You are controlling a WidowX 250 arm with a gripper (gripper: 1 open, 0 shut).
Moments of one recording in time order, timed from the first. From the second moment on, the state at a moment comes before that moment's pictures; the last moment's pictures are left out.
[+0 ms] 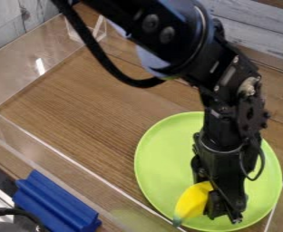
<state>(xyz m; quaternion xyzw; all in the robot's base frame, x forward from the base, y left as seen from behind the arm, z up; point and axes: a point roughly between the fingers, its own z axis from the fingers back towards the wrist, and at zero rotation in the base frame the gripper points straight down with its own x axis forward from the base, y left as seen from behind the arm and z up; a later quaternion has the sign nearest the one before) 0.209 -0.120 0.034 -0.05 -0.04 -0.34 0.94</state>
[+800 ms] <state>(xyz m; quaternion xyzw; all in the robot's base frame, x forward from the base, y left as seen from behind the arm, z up) 0.208 -0.121 0.034 -0.05 -0.03 -0.34 0.94</state>
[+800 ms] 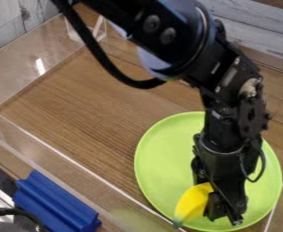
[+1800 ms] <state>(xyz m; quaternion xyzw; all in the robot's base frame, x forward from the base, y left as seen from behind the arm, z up) 0.213 -0.113 0.054 -0.05 -0.02 -0.33 0.94</state>
